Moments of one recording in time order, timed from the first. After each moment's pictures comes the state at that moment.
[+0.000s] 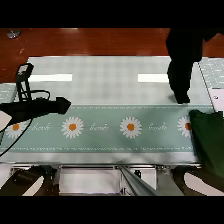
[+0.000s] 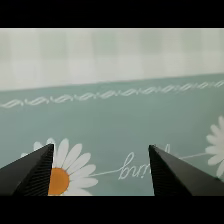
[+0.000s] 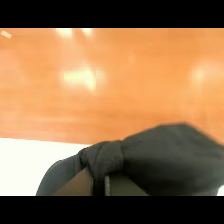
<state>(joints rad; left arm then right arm) -0.25 -0.68 0.73 1.33 -0.92 -1.69 -0.07 -1.22 1.97 -1.20 1.14 1.45</state>
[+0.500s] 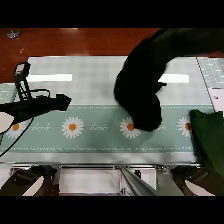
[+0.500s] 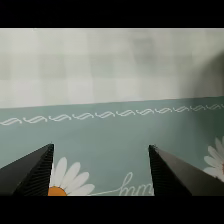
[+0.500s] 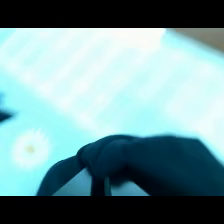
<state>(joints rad) -0.24 -0.69 0.70 1.34 -0.82 -1.71 0.50 -1.16 1.62 -1.20 1.22 1.46</state>
